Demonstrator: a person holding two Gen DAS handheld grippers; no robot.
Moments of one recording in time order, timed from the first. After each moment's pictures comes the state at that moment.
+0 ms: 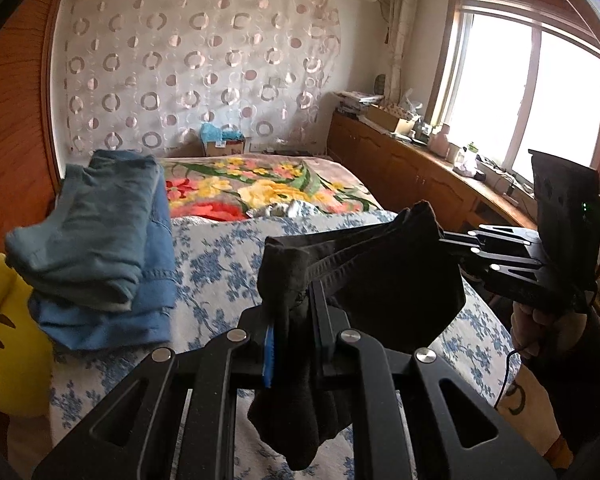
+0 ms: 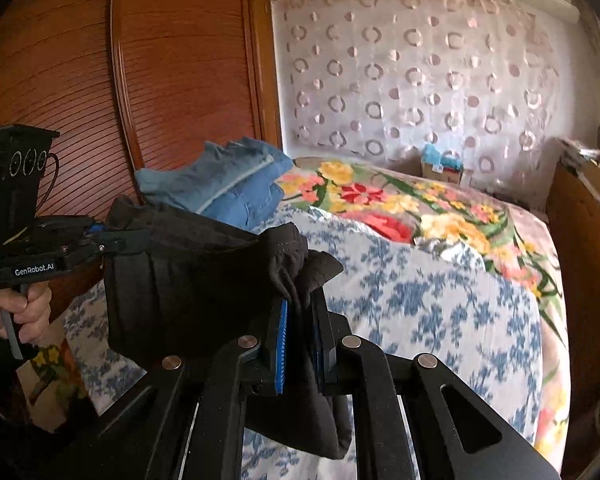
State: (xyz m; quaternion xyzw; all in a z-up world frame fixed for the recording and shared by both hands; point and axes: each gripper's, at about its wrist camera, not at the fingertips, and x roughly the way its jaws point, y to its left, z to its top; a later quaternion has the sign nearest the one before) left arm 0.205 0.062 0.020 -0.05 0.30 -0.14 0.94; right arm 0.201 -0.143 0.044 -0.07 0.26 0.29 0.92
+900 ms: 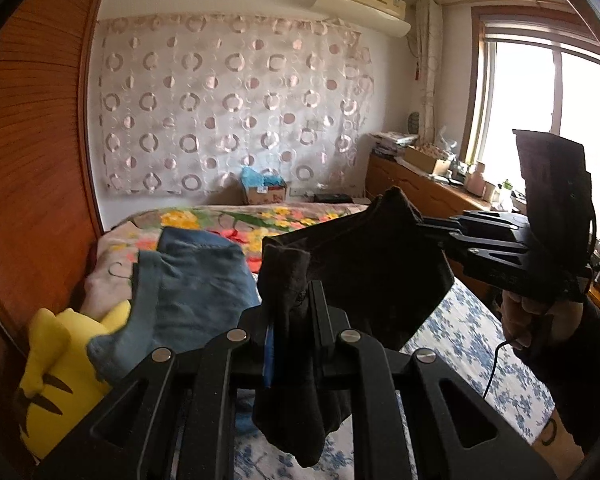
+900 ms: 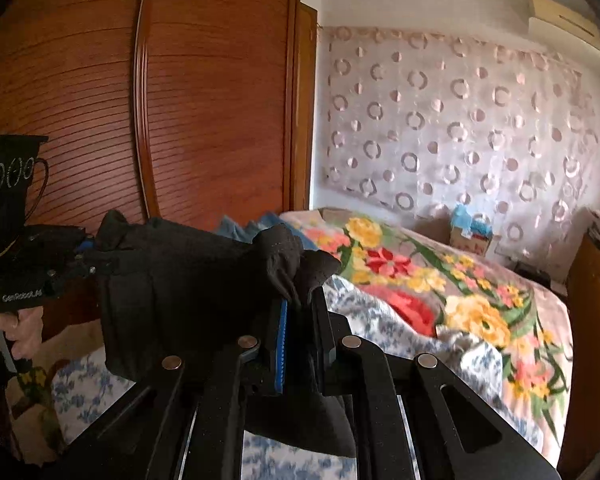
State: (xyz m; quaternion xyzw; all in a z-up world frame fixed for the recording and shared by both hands) left arm 0.253 0.145 0.068 -0.04 0.24 -0.08 0.97; right arm 0.295 -0.075 0.073 -0.11 0.19 0.35 0.91
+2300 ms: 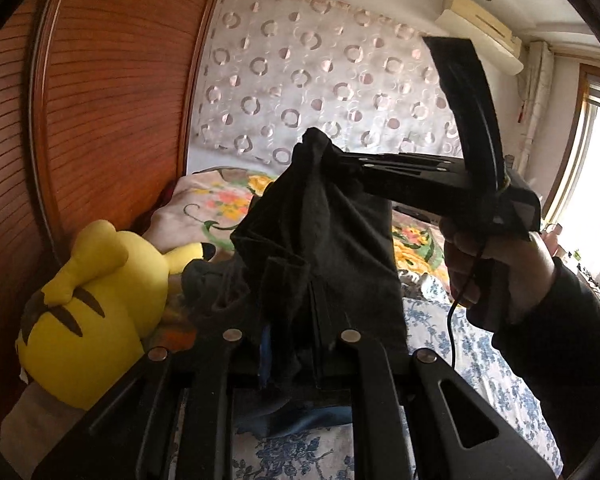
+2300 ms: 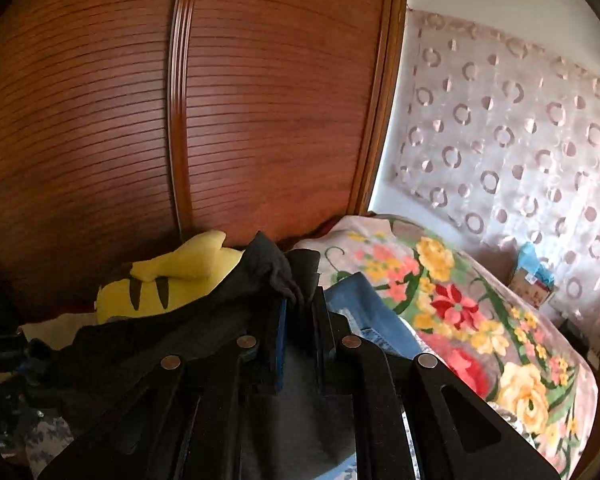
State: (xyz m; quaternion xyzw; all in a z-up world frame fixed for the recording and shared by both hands) left arm 0.253 0.220 0.001 -0.15 0.26 0.08 0.95; right arm 0.446 0.039 0.048 -0.20 0.20 0.44 0.85
